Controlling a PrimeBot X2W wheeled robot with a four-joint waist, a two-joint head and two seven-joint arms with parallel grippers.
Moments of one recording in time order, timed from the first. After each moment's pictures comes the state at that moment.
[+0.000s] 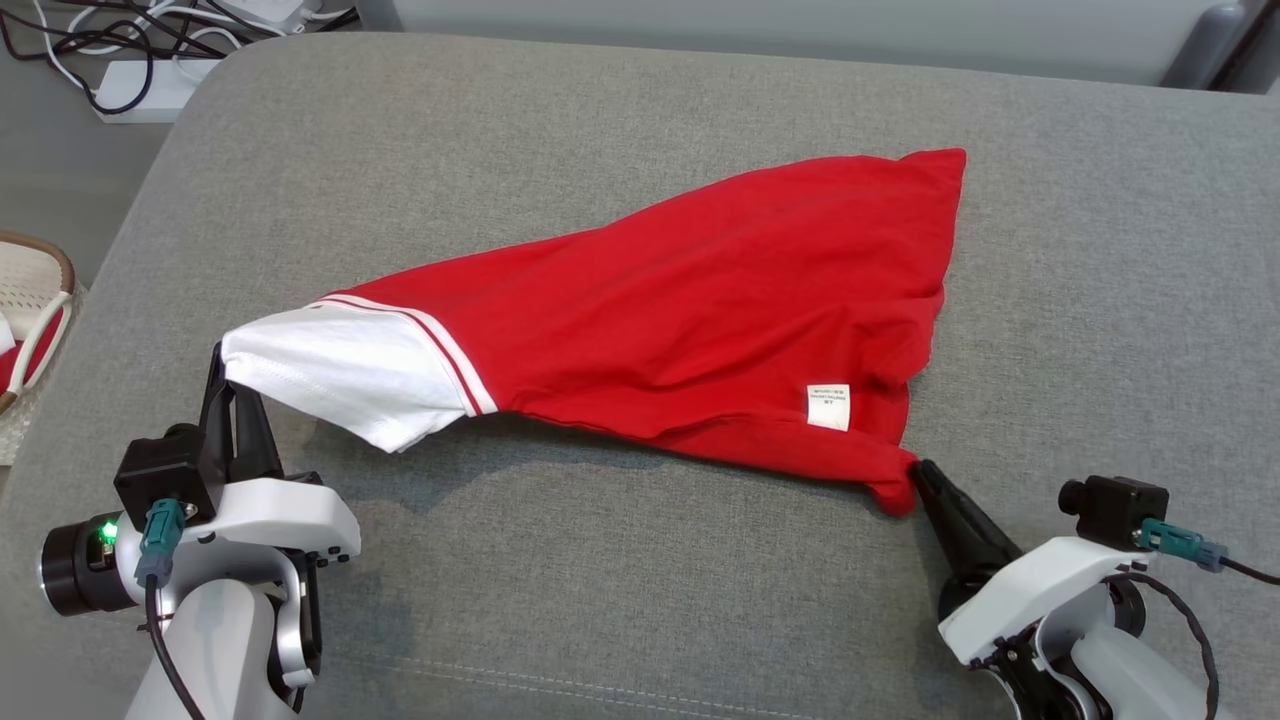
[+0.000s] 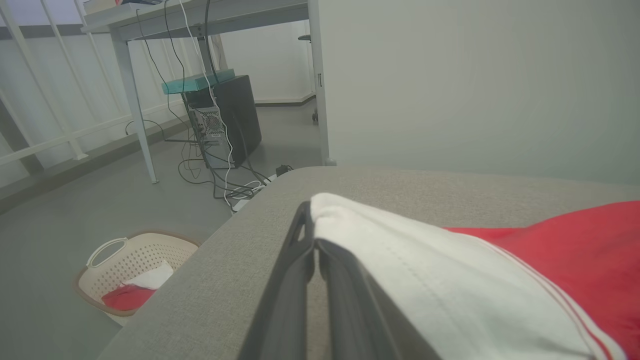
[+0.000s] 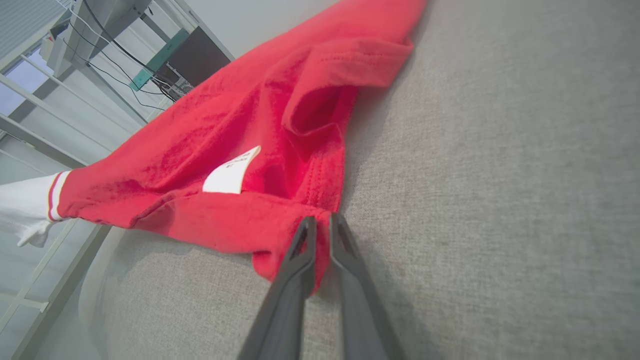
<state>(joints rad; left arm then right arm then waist) -0.29 0.17 -0.12 0.33 -0.27 0.32 -0.25 -0.37 -0.30 0.64 0.51 1.02 0.13 -0.25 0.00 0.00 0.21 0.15</state>
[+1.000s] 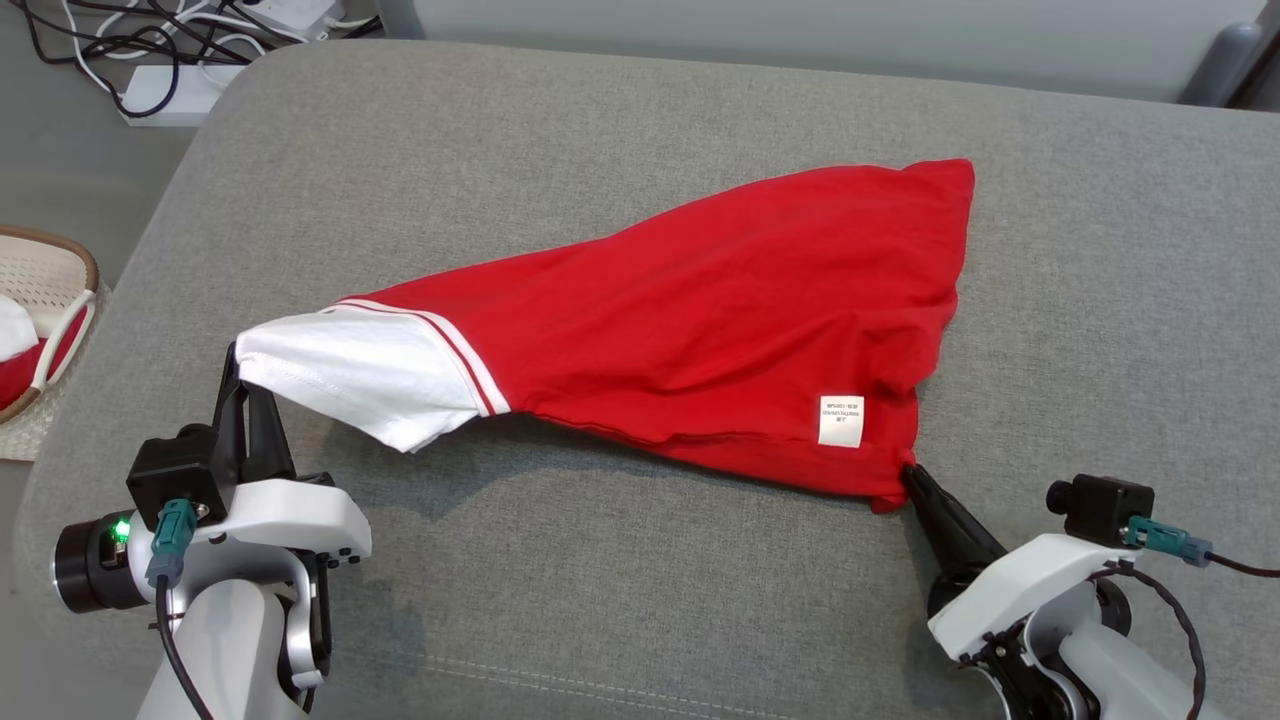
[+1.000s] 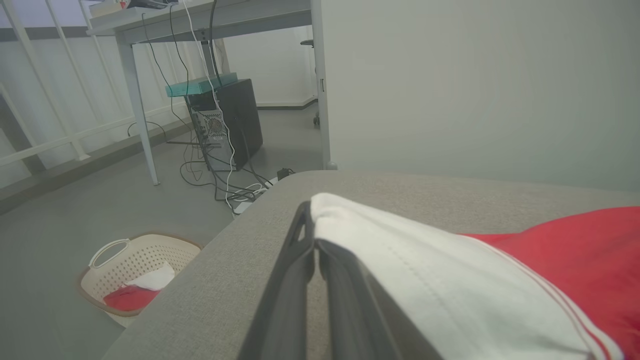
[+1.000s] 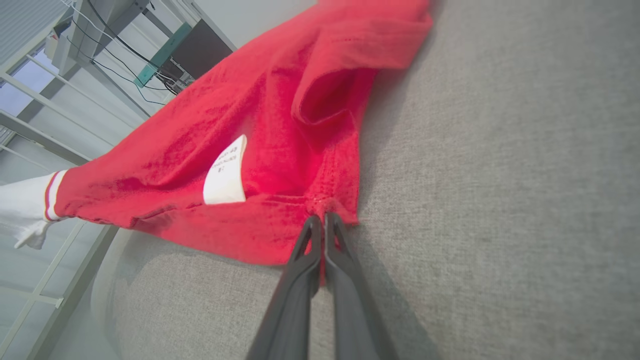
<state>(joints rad) -0.29 0.15 -0.11 0.33 -0.26 0.30 -0.25 -0.39 -0.29 0.69 0.56 1.08 0.13 -0.25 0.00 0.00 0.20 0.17</state>
